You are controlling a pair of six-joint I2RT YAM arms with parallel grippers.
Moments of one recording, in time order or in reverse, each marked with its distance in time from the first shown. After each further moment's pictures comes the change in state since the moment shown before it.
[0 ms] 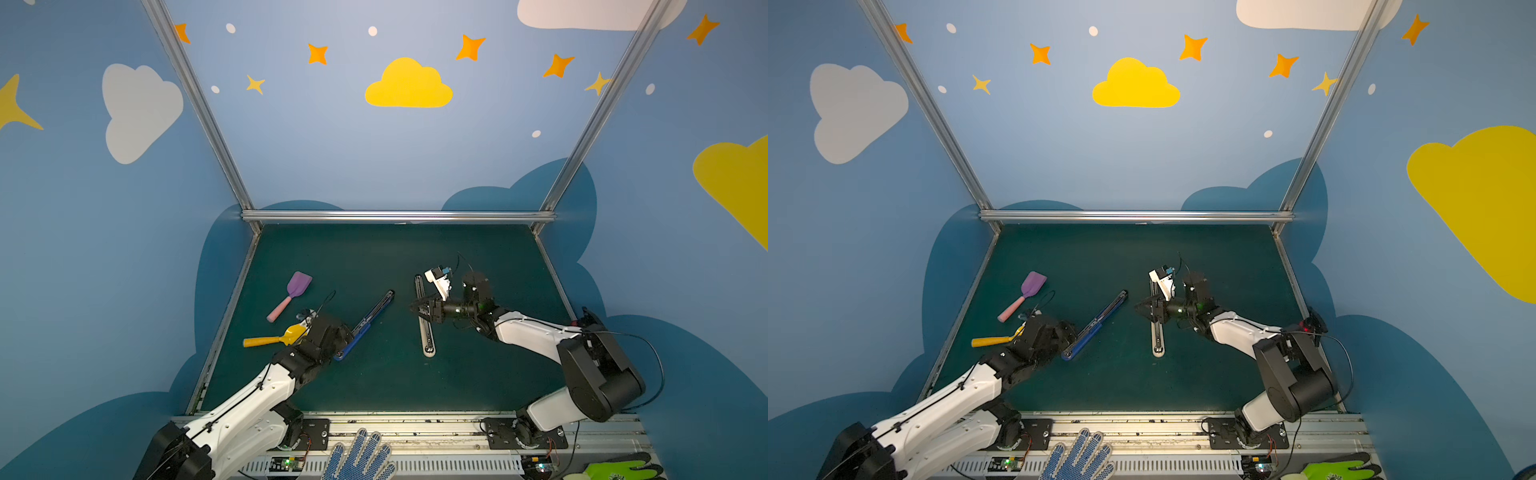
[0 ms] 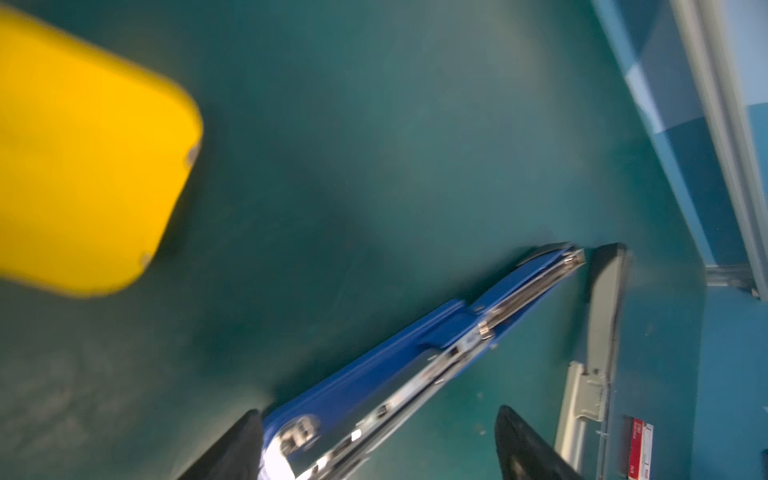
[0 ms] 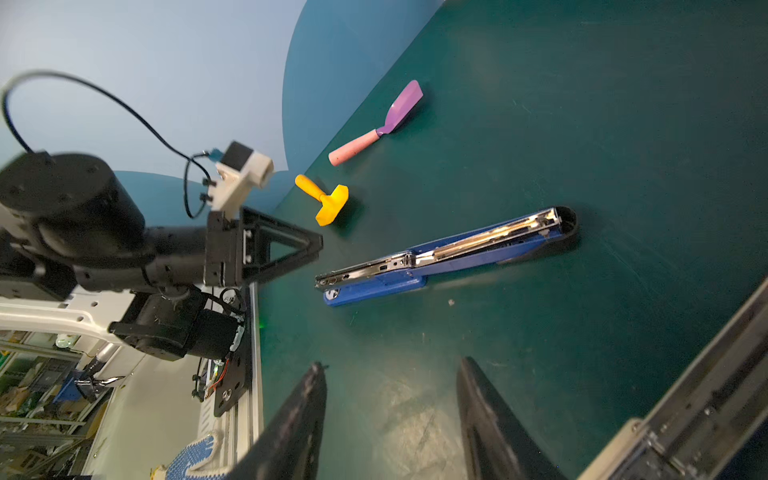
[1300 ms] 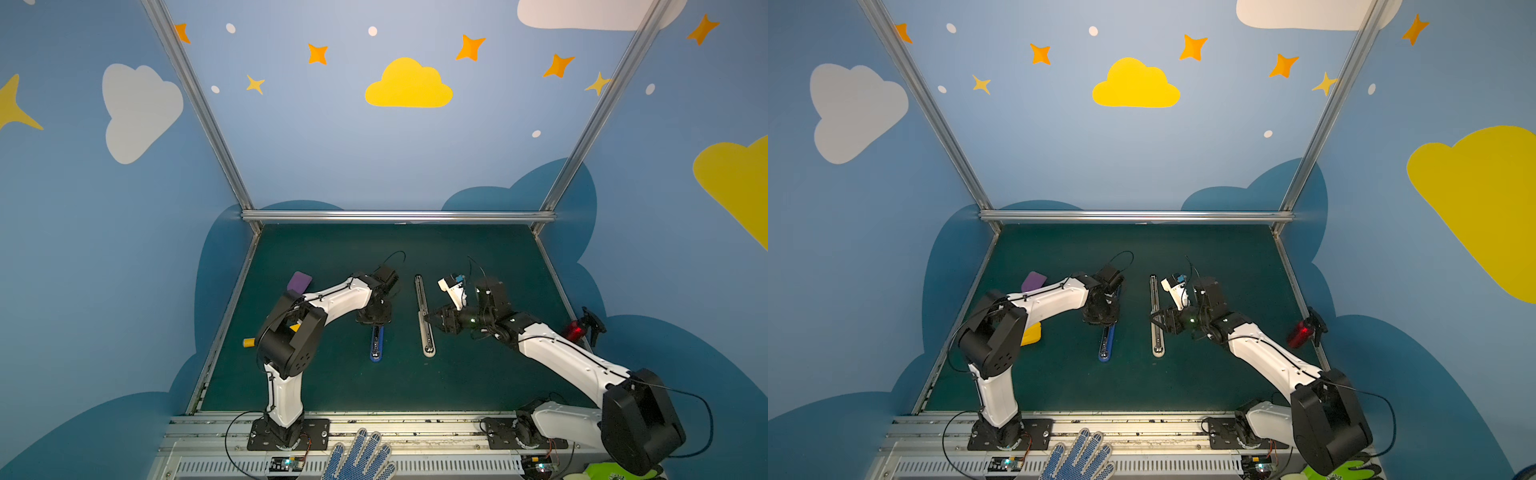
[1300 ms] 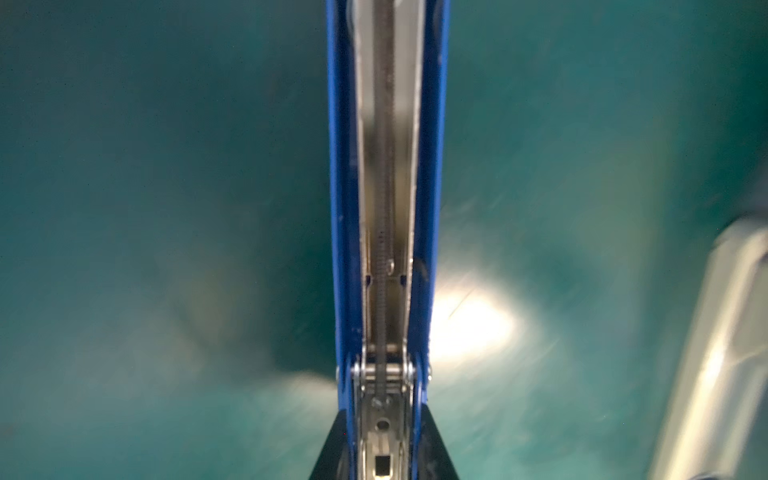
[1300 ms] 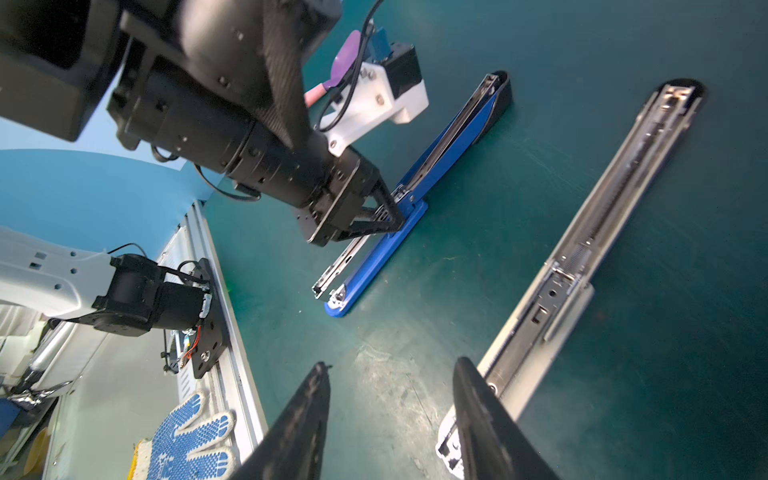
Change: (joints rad) left arm -0.100 0.981 0.852 -0.411 0.224 0.497; right arm -0.026 -0.275 -0.020 -0.435 0.169 -0.091
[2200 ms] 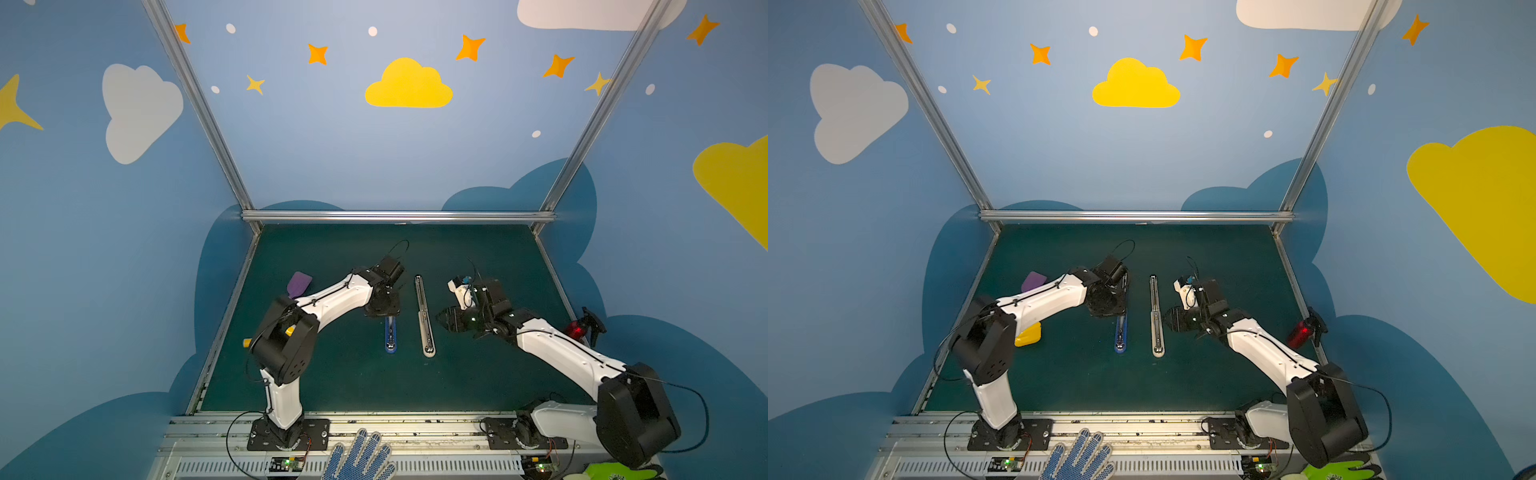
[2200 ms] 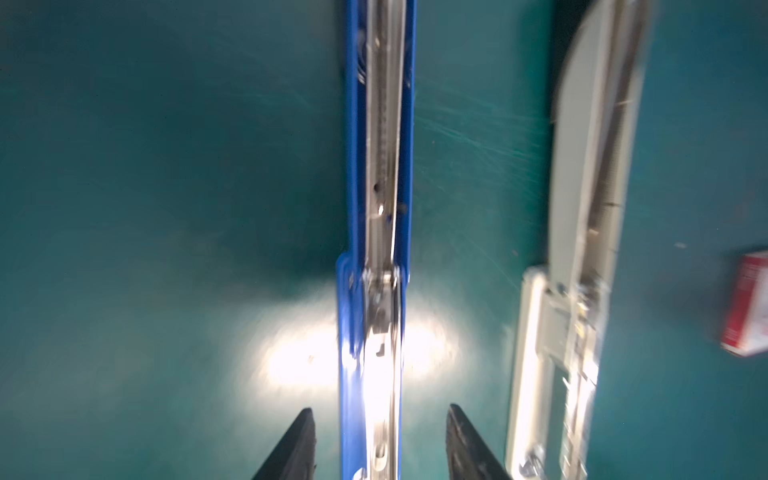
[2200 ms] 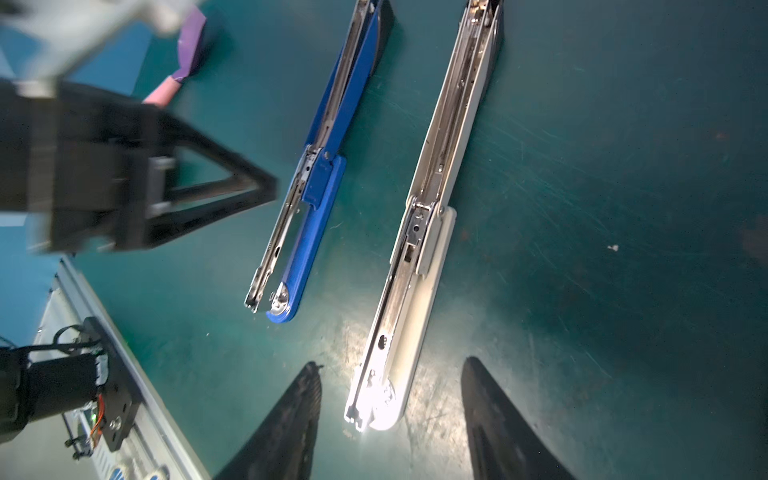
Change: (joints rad) left arm -0.026 -0.151 -0.016 0.027 0.006 -0.129; right arm 0.010 0.090 0.071 -0.184 0.273 0.081
